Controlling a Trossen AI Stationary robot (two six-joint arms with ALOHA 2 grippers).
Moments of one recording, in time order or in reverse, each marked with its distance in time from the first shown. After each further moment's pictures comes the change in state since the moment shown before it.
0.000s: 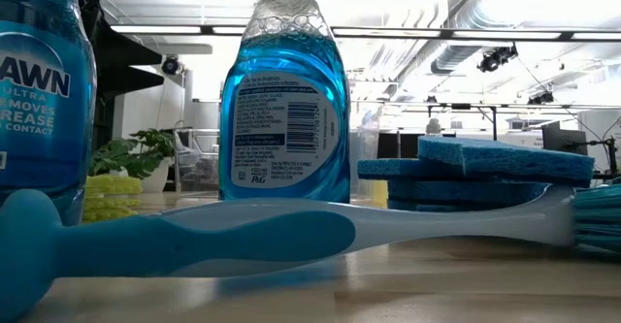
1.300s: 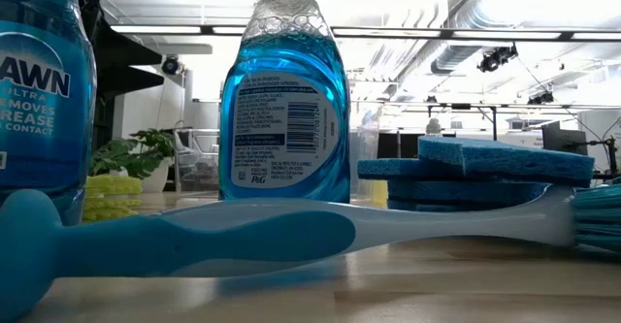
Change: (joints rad) left arm 0.000 0.000 0.000 0.000 0.000 0.000; right arm 0.026 0.000 -0.154 0.196 0.000 -0.016
